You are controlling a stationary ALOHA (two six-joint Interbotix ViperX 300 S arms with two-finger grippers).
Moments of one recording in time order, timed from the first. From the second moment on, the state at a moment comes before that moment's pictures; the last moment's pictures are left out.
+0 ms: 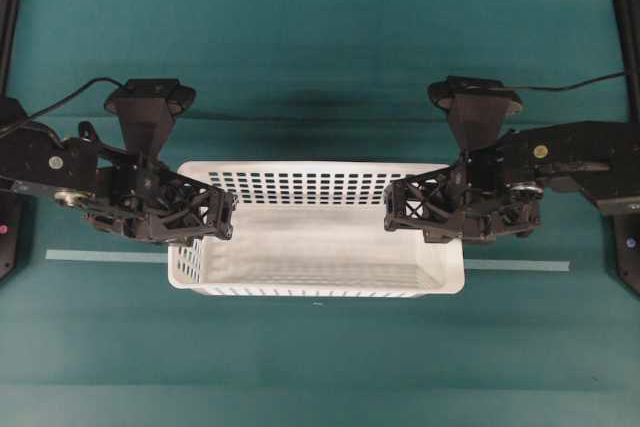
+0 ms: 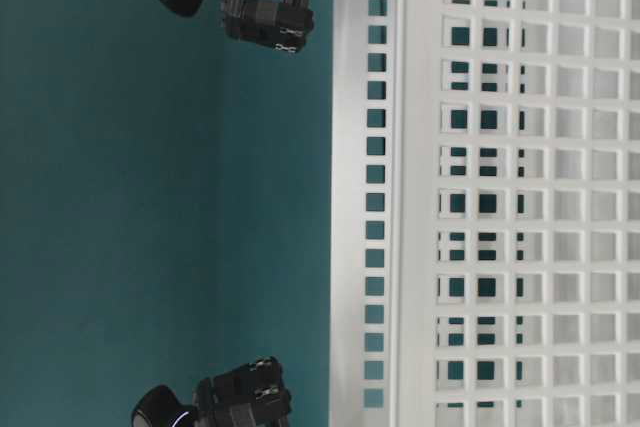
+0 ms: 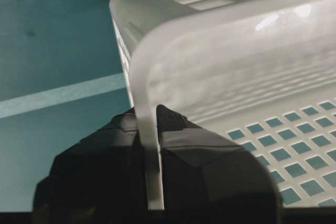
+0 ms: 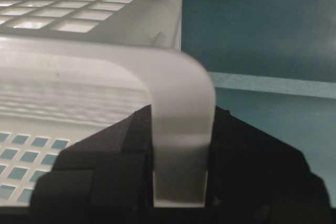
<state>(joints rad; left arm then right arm) -0.01 -0.18 0.68 0.02 0.63 -1.45 -0.01 -0.08 0.60 0.07 0.81 1.49</state>
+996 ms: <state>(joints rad) -0.04 -0.14 0.71 0.02 0.58 -1.47 0.01 -0.06 0.65 0.07 0.71 1.50</state>
